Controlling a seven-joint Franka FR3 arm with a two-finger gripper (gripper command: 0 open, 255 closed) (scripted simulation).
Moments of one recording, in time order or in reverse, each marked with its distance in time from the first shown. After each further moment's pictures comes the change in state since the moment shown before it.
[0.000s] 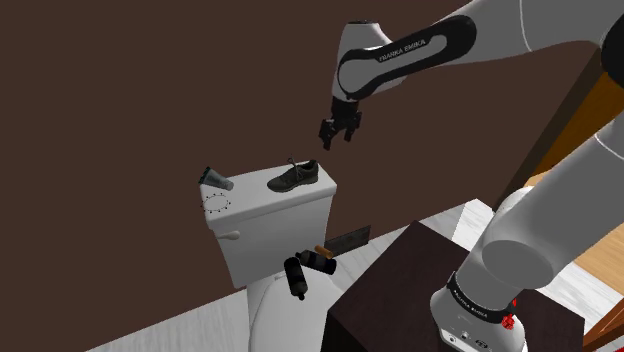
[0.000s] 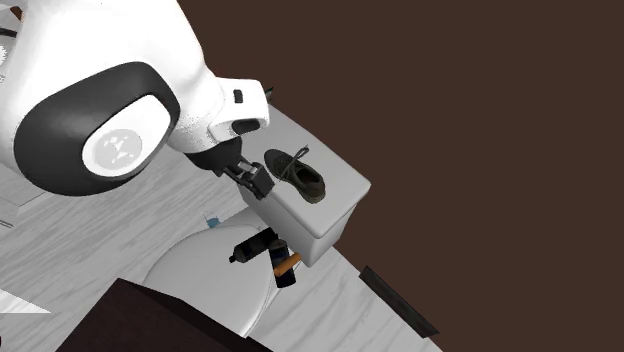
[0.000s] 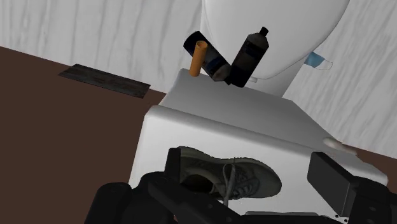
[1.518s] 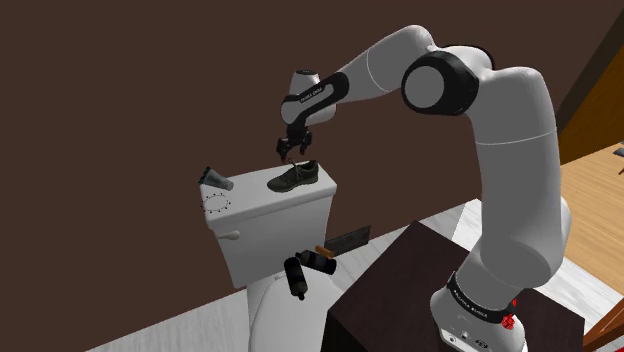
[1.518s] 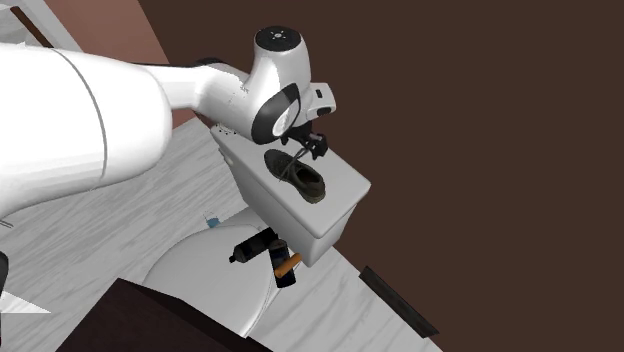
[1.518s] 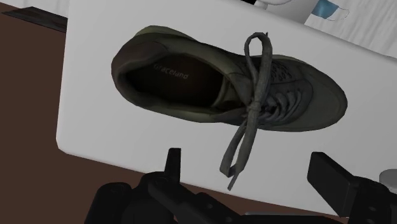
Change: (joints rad) arm -0.020 0.766 0.015 0.612 0.112 0.205 -0.087
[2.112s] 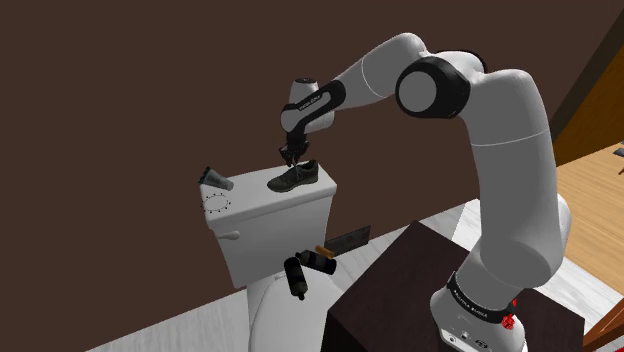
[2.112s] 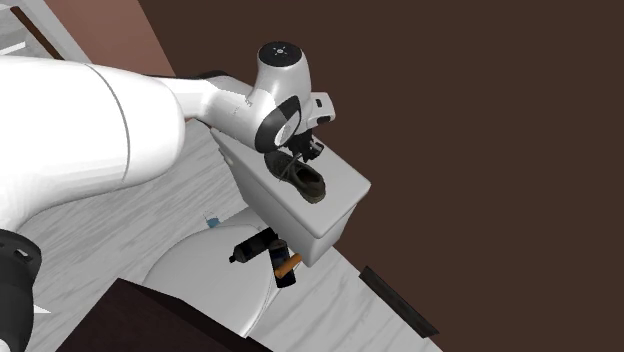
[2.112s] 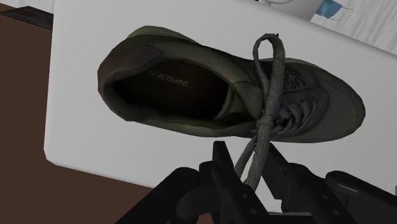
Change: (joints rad) arm -0.001 0.042 0.002 -0.003 0.003 0.046 -0.001
